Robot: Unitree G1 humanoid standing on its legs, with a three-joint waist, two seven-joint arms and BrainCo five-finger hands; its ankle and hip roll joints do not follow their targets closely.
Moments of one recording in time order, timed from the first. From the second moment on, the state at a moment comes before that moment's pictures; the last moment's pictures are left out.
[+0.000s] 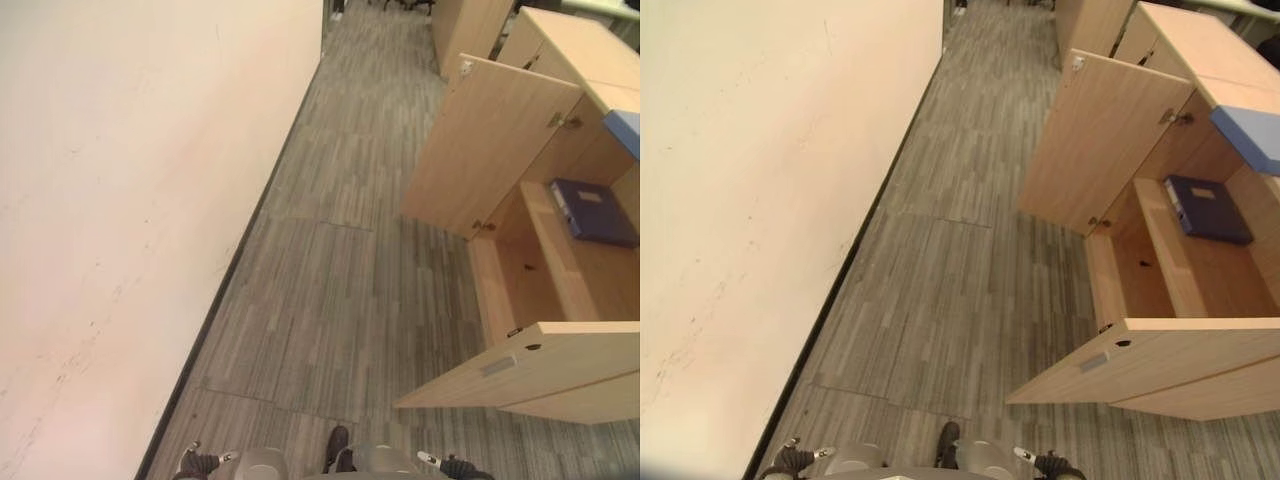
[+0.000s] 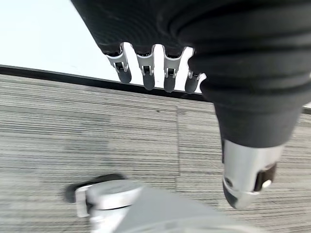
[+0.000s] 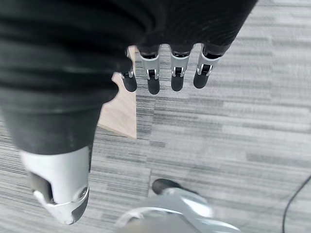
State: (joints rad) left arm 0.01 0.26 -0.14 1.25 -0.07 -0.09 0.29; right arm -0.08 -0.19 0.19 1.38 0.29 -0.01 -0.12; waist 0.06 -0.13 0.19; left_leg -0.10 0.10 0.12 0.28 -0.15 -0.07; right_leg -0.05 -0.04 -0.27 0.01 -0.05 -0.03
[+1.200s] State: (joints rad) left arm 0.04 0.24 -0.16 1.22 -0.01 -0.08 0.25; right arm -0.18 -0.22 0.29 1.22 0.14 0.02 -0.08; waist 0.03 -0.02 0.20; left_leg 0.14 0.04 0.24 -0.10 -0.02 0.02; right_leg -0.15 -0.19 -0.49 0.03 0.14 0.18
